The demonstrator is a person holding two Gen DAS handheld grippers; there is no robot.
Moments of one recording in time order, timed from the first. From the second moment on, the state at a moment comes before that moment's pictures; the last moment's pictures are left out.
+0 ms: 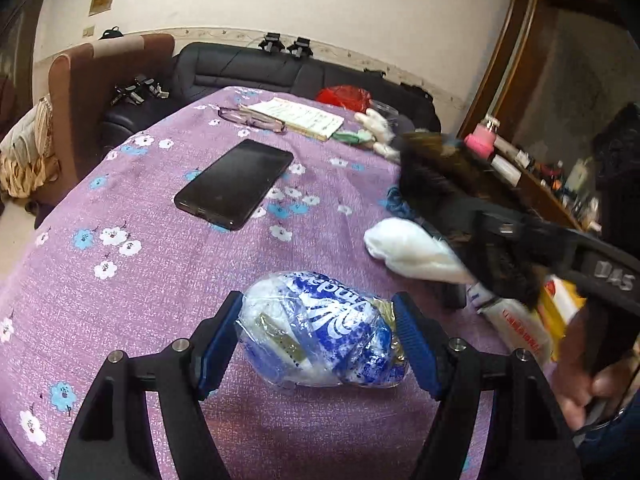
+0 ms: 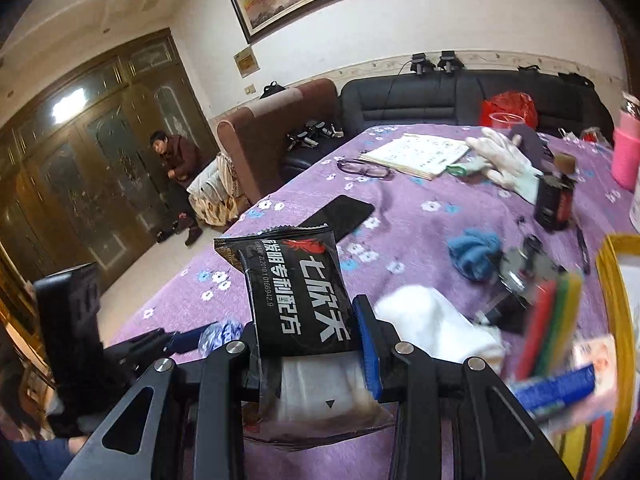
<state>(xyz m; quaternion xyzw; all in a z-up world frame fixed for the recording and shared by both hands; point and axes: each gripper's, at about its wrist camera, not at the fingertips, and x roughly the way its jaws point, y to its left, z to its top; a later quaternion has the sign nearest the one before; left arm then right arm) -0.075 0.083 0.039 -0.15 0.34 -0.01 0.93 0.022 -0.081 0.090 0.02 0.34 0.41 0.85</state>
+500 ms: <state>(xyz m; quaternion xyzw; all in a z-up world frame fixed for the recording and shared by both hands) -0.089 0.072 0.049 -0.12 0.29 0.01 0.95 0.032 -0.073 0.068 0.04 0.28 0.38 0.88</state>
